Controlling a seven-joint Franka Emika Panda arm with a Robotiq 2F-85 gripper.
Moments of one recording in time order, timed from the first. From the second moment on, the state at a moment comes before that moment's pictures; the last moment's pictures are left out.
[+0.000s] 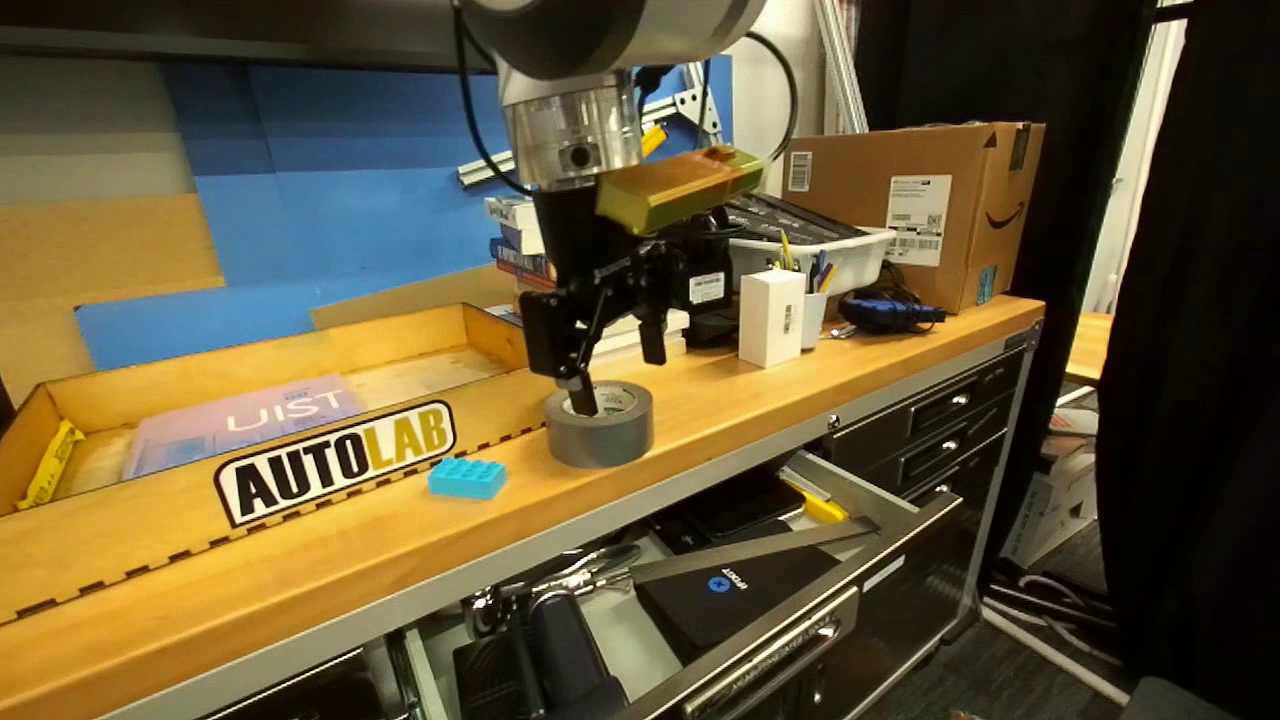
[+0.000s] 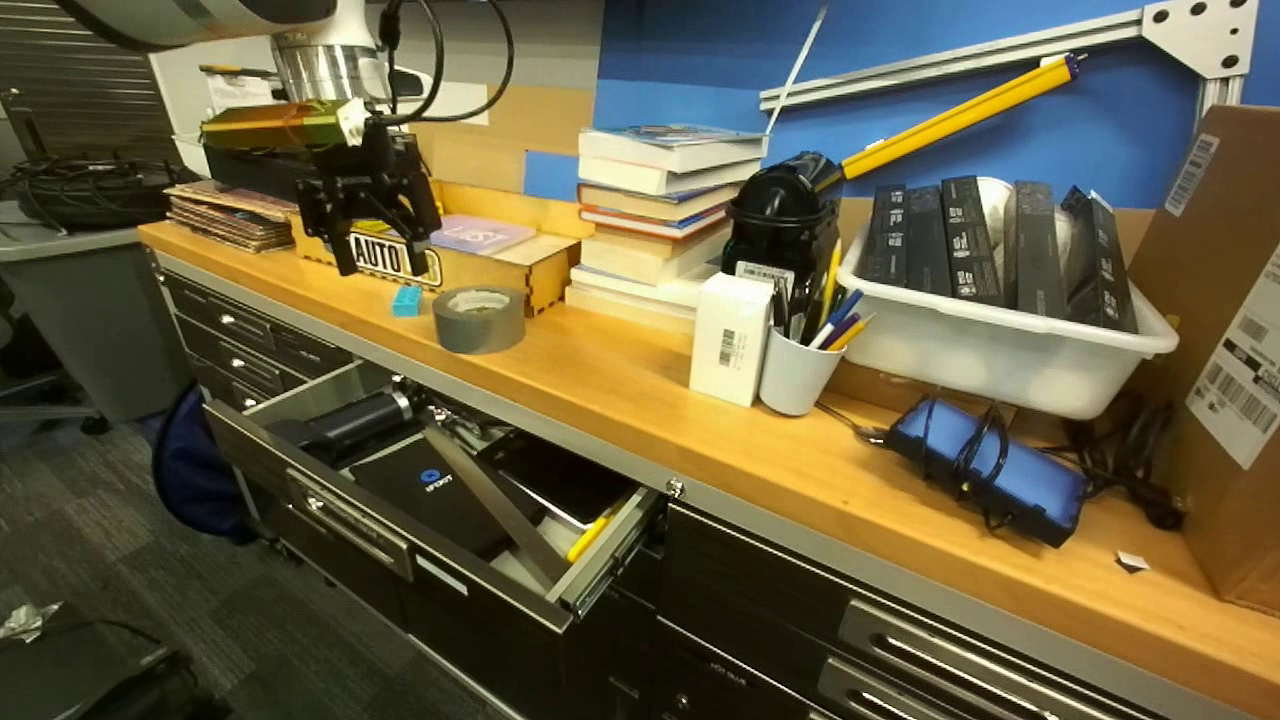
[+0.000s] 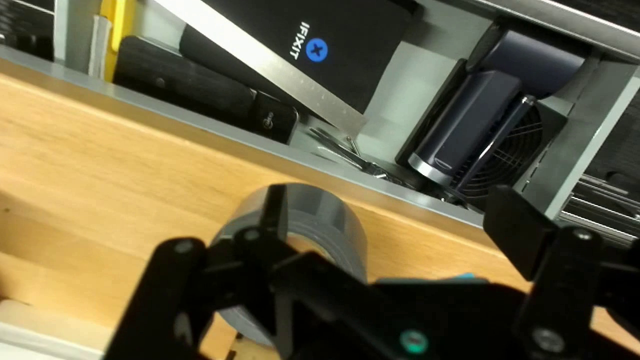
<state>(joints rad) 0.13 -0.04 0.20 -2.07 -0.16 1.99 0.07</state>
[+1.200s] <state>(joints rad) 0.26 0.44 0.20 -1.69 -0.15 2.13 0.10</state>
